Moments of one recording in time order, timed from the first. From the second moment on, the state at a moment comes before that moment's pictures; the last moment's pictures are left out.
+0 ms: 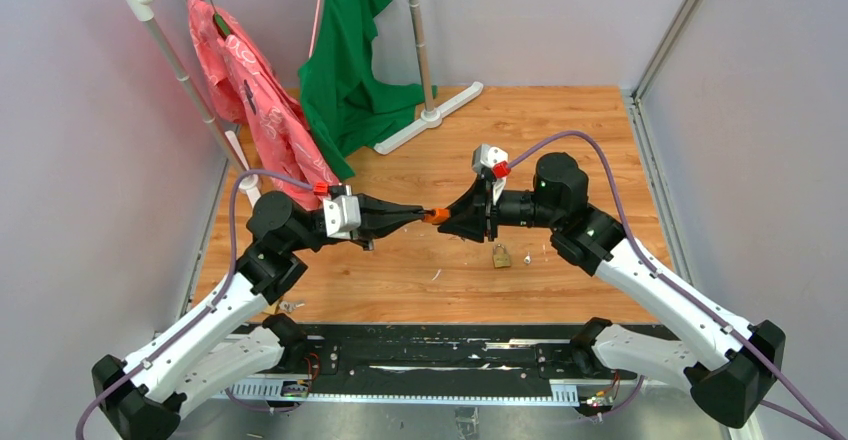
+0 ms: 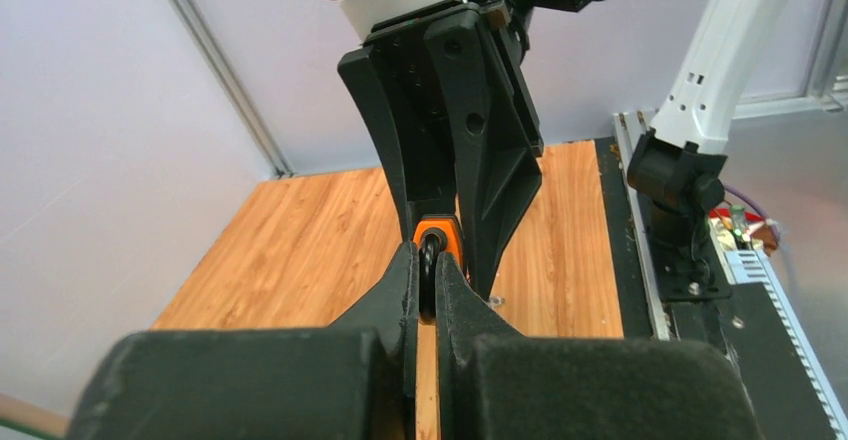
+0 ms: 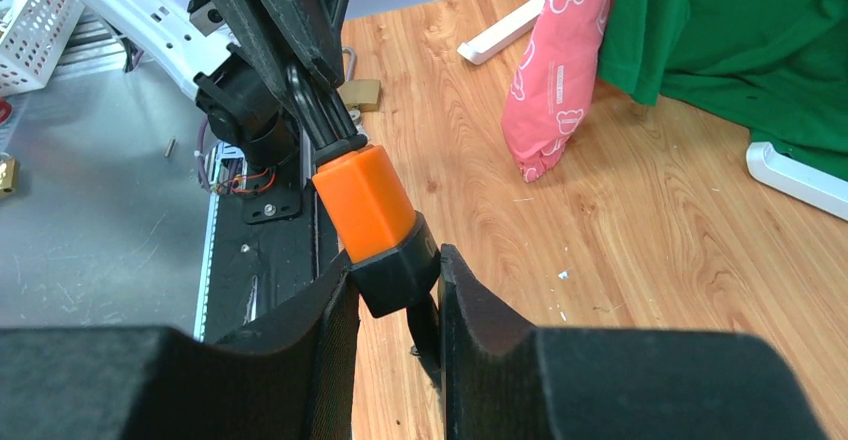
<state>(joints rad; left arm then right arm) -0.68 0.79 0.70 0.29 0.76 0.14 0.72 1.00 0.94 -0.08 -0.73 -0.02</state>
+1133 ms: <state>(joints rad) -0.80 0.86 0.53 0.80 0.55 -0.05 0.67 0.93 0.88 0.06 -0.74 0.16</state>
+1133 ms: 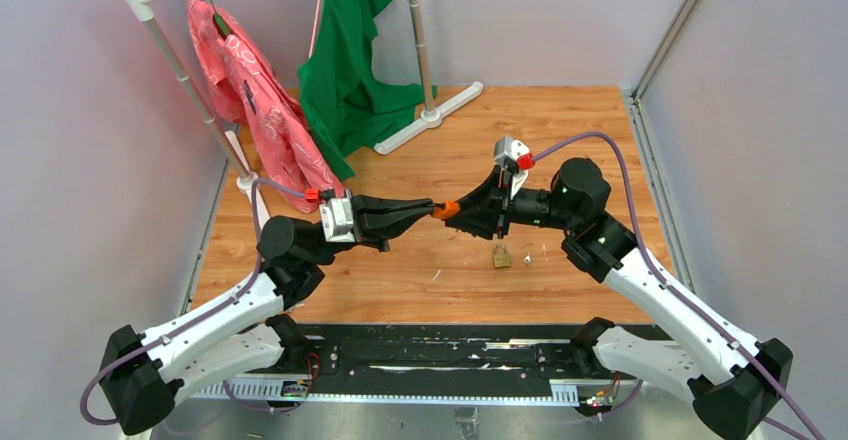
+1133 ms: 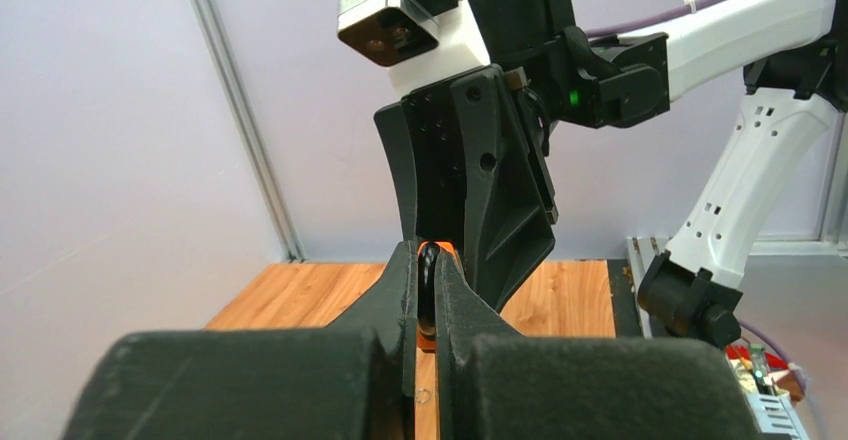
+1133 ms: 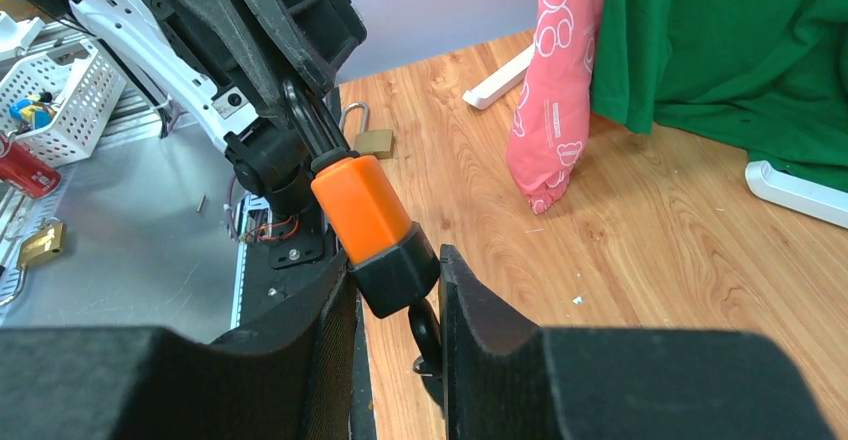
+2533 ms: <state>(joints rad) -0.69 0.76 0.68 0.08 0.72 0.09 0.67 1.02 0.93 -0.29 -0.79 -0.25</state>
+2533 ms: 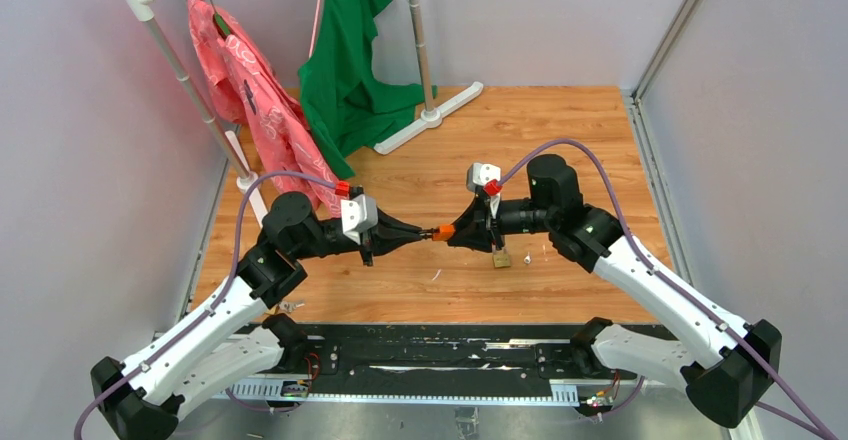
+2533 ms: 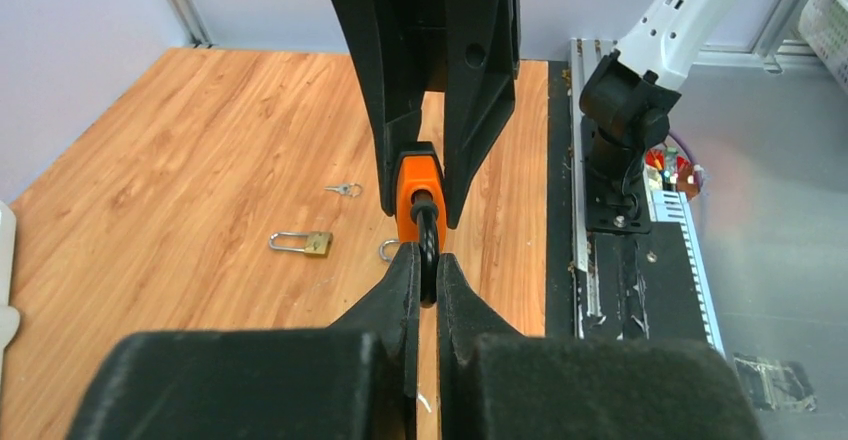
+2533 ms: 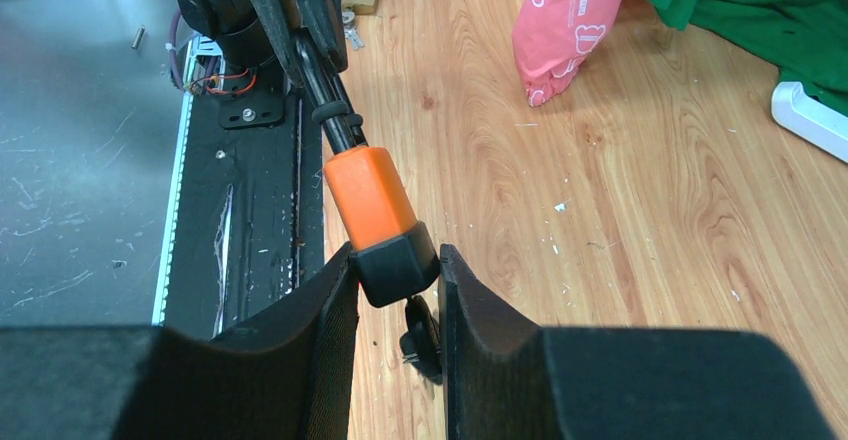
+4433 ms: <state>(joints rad) -0.57 0.83 0.75 0.00 0.80 -0.11 0.69 1.04 1.02 -0.34 -0.79 -0.28</state>
